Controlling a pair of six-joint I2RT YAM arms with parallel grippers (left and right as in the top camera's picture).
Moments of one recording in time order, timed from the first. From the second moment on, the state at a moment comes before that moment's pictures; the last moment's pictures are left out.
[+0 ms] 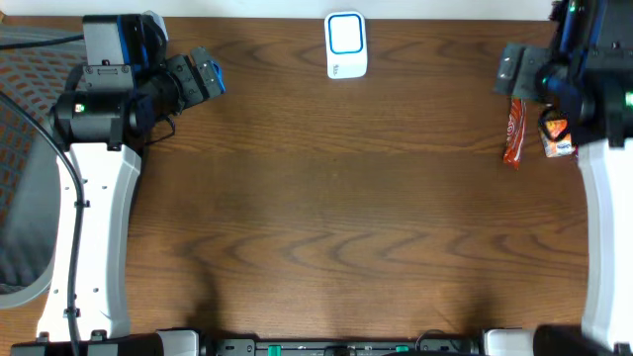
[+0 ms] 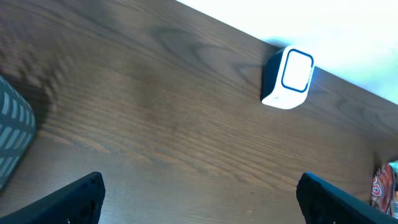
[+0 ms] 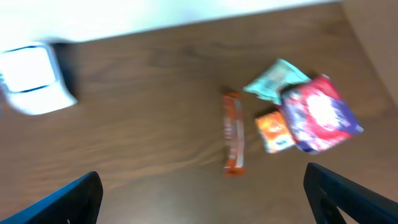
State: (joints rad) left arm 0.01 1.50 1.61 -0.91 0.18 -0.38; right arm 0.04 1.53 1.85 -1.11 0.17 0.14
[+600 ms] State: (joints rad) left arm 0.01 1.50 1.61 -0.91 0.18 -0.38; right arm 0.02 1.85 1.35 -0.46 0.22 0.22
